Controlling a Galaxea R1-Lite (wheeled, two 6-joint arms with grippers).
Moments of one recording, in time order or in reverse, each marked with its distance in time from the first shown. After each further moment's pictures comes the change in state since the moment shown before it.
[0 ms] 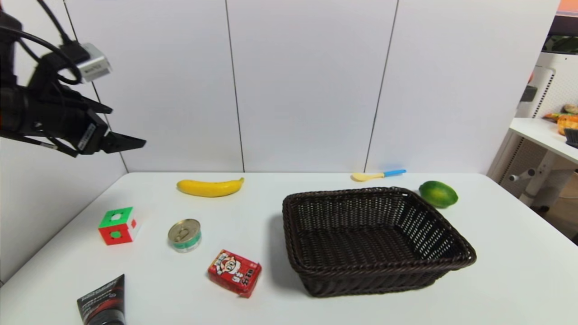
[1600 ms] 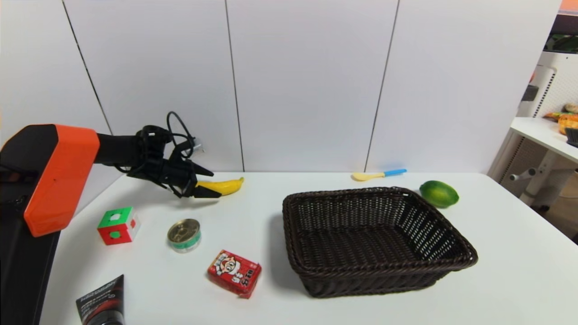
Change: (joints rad) left arm -0.034 0.828 -0.426 0.029 -0.499 0.173; right arm 0.000 0.000 0.000 0.000 0.000 0.000
